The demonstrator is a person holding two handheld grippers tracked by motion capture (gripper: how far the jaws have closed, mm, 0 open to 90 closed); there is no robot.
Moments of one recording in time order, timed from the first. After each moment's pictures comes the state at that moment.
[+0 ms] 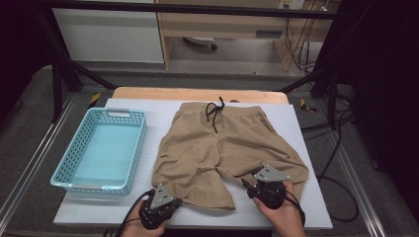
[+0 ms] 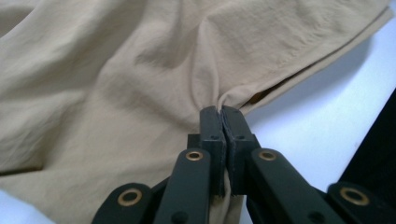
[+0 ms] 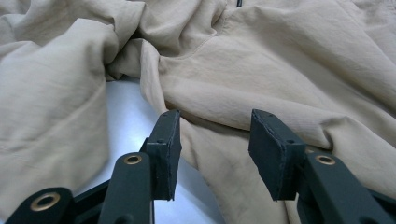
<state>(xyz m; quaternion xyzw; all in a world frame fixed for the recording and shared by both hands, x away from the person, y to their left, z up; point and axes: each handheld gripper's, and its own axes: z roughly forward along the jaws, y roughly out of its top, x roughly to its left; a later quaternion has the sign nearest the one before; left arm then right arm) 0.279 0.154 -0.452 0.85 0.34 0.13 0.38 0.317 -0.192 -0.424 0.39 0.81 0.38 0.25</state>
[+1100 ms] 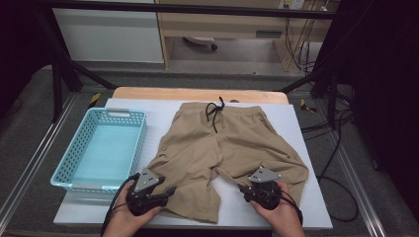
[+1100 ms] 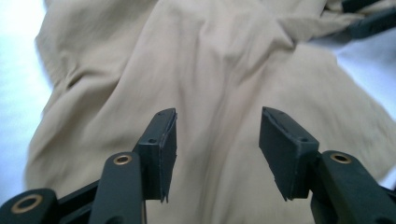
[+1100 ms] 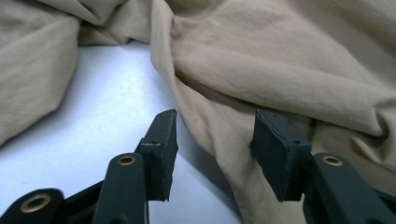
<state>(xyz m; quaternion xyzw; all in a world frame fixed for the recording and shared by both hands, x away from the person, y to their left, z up) 0.308 0.171 -0.415 0.81 0.37 0.17 0.42 0.323 -0.186 -0.440 0.38 0.84 0.34 0.21</state>
